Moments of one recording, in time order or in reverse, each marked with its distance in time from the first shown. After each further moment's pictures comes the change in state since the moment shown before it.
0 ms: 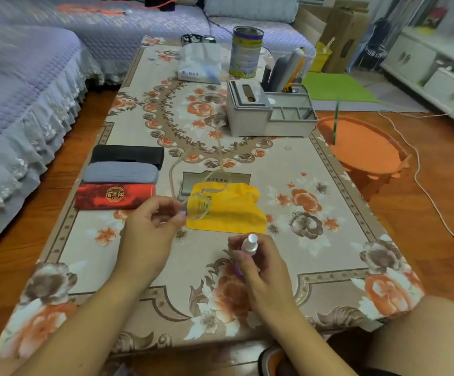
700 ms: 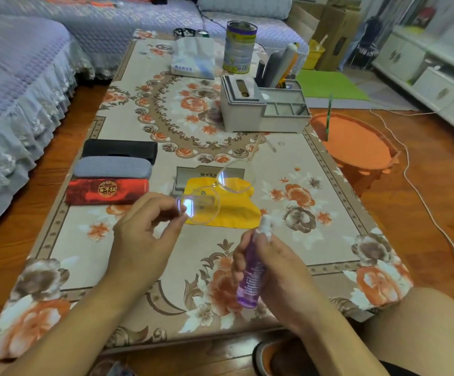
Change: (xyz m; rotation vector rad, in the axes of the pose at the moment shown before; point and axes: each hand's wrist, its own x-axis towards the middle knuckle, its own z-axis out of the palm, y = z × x) left_hand -0.018 0.002 -0.005 0.283 -0.001 0.556; right_hand -0.002 -0.047 -0.030 0.759 -0.357 0.419
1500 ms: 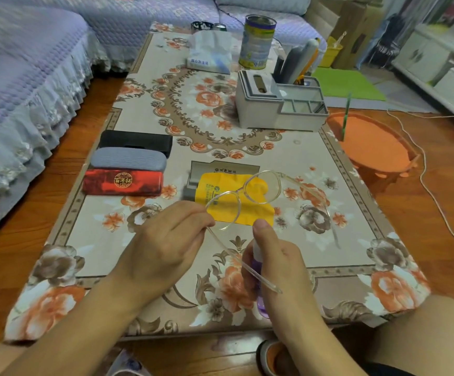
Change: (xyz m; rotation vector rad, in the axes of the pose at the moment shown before) left_hand -0.005 0.002 -0.011 0.346 -0.215 0.399; right_hand 0.002 -0.002 0.055 -0.700 0.422 -0.087
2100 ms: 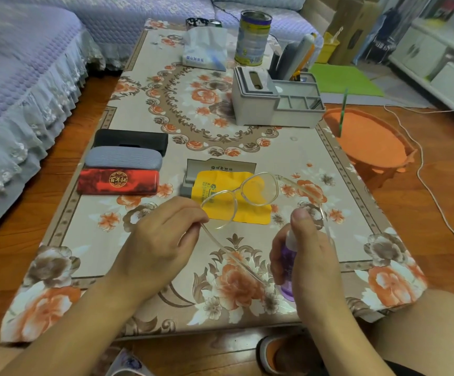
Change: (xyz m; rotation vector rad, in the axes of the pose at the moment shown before) left_hand 0.003 0.003 0.001 -0.061 0.040 -0.068; right_hand 0.007 0.006 -0.032 0.061 0.165 -0.087
